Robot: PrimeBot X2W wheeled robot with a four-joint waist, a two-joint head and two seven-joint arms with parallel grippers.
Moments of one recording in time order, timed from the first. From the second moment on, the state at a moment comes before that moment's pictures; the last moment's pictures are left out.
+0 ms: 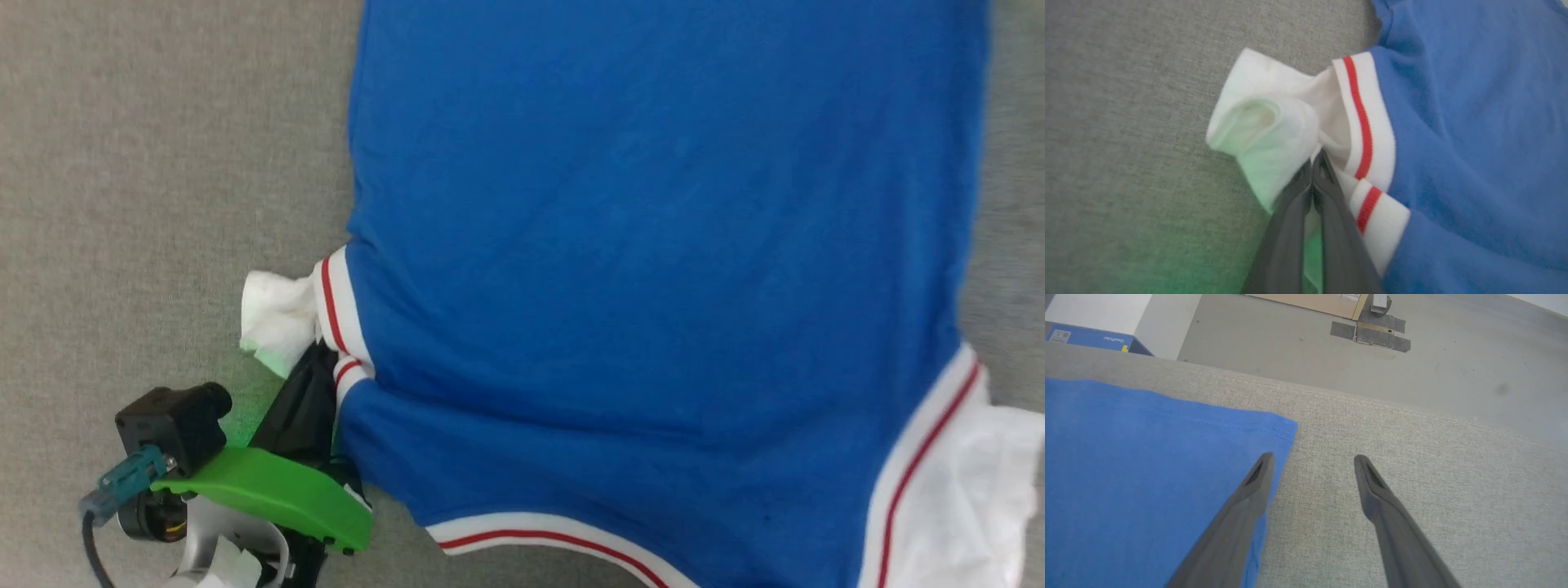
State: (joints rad) left arm 0.04 0.26 -0.20 -0.39 -0.52 0.23 0.20; right arm -1.21 -0.28 -0.11 0.45 0.04 0.13 0.90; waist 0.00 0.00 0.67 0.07
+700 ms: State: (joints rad) left arm 0.00 0.25 -0.24 -0.35 -0.52 0.23 0.19; right arm -1.18 -0.38 -0.05 0.35 0.18 0.13 0.96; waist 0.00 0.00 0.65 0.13
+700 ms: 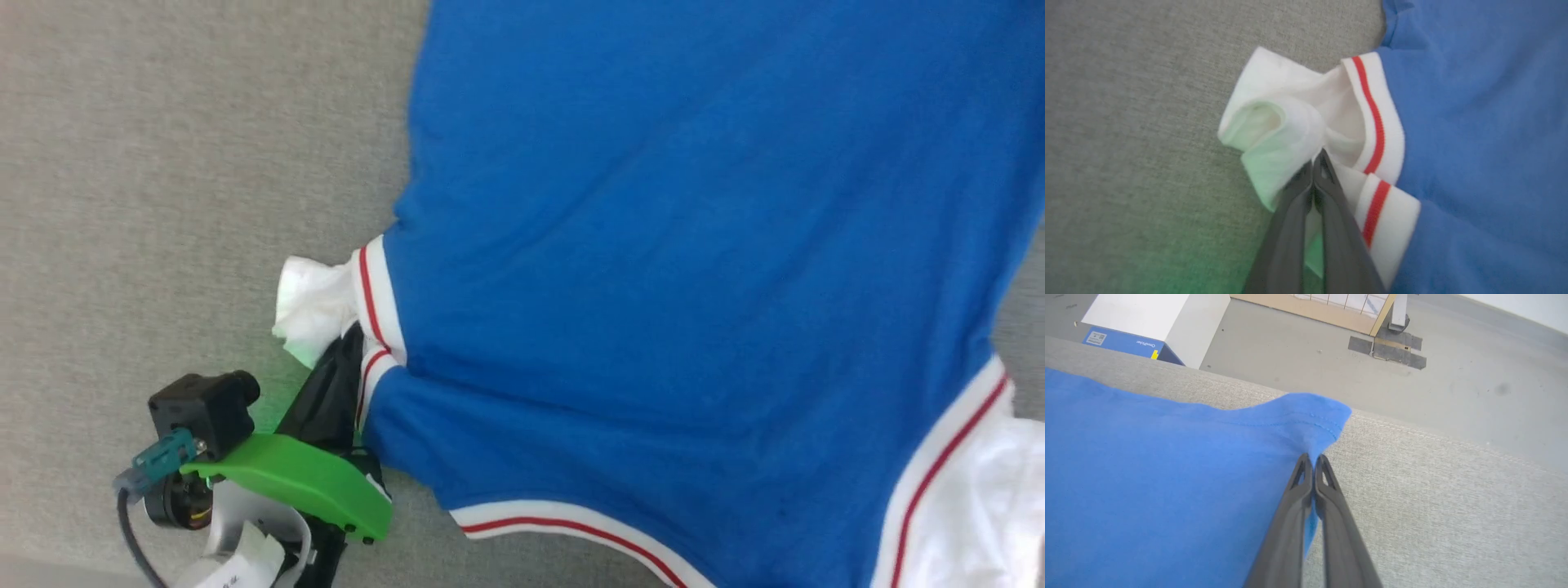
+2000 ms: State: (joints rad) left arm 0.11 0.26 -0.24 -0.09 -0.57 0.25 0.25; right arm 0.07 -0.10 -0.17 -0.13 0.48 0.13 0.58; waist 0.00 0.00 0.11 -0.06
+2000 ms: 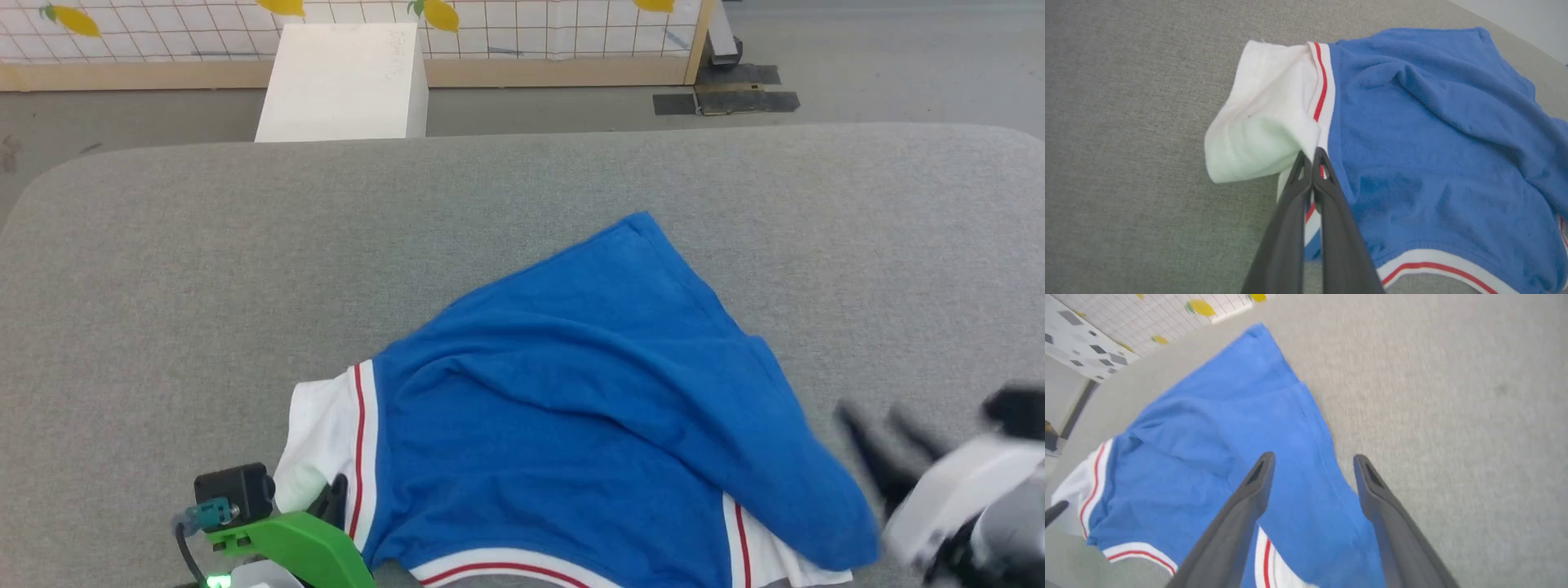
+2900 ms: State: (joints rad) left arm -0.02 0.26 -0.28 -0.15 -0.55 0.23 0.24; right arm -0.95 -0.23 0.21 0.48 0.22 0.13 0.88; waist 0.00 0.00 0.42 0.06
